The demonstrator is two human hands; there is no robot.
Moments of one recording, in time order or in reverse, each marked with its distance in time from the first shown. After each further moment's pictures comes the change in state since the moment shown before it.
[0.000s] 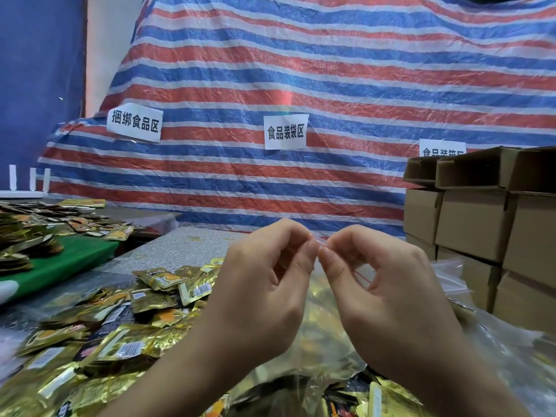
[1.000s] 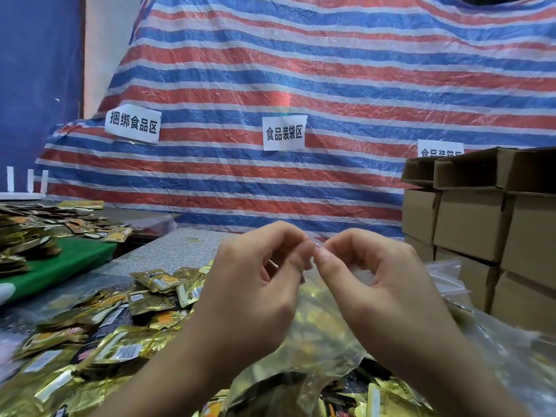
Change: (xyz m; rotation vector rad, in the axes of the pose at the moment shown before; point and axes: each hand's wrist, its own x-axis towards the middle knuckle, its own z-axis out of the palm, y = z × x) left_hand 0.001 0.002 -0.004 -0.030 -0.005 -0.056; right_hand 0.003 -0.006 -0.003 0.182 -0.056 0.160
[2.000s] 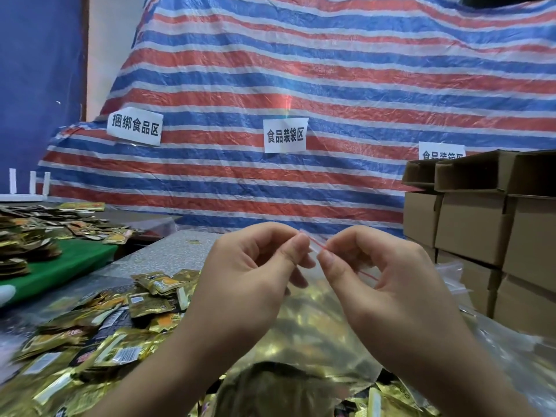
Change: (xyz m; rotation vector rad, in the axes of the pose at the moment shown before) left_hand 0.006 -0.002 -0.002 -0.277 -0.001 -0.201; right_hand 0.003 0.005 -0.005 -0.105 0.020 -0.102
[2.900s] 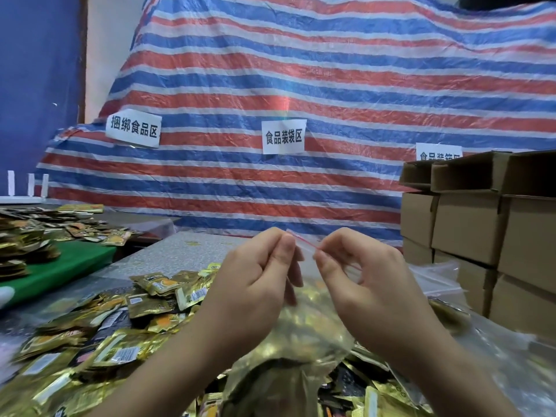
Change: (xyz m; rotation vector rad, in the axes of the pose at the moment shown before) left_hand 0.003 -0.021 0.002 0.158 -0.073 0.007; right_hand 0.005 0.024 0.007 -0.076 -0.067 0.003
